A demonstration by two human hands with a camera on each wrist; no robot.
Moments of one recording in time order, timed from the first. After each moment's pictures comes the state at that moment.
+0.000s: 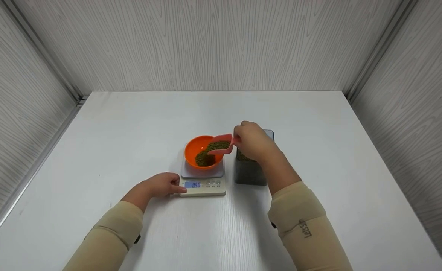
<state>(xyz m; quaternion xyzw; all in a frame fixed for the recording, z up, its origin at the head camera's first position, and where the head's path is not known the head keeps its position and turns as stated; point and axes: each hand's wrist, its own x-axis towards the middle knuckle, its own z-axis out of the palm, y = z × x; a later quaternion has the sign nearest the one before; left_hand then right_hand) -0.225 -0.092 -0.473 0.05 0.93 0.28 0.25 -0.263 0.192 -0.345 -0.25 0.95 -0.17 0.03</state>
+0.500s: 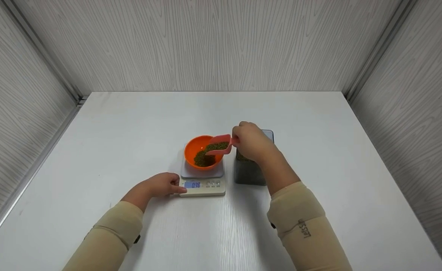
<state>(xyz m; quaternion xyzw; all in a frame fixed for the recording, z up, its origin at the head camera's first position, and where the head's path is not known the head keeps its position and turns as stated) -0.224 -0.093 -0.472 0.05 0.93 0.28 0.25 -0.261 0.189 -0.344 -0.25 0.95 -0.16 0.02</state>
